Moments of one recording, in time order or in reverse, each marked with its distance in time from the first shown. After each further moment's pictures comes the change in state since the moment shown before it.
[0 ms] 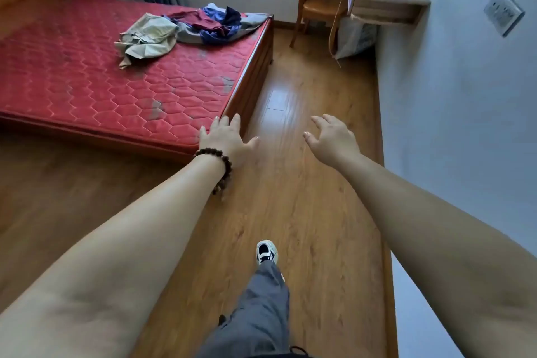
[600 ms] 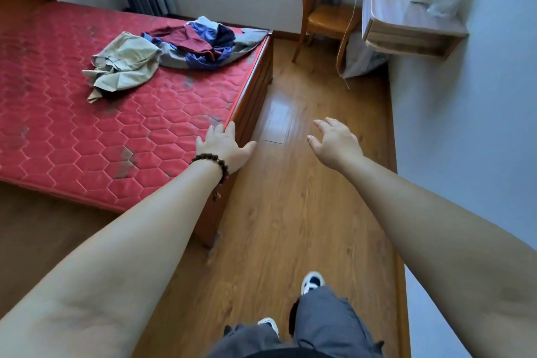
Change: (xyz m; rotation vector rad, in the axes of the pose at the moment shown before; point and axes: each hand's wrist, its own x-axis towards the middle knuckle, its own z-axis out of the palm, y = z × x) left_hand 0.376 0.036 -0.020 -0.043 -0.087 -0.090; right_hand 0.387 0.029 -0.035 -0.074 -0.050 0.011
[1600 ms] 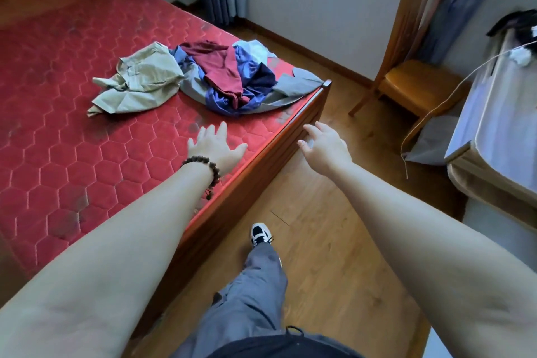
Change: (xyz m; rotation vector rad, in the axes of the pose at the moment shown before) left_hand 0.509 0.086 -0.060 -0.101 0.067 -0.414; right_hand 0.617 -0.004 -0.048 -0.009 -0.113 -0.385
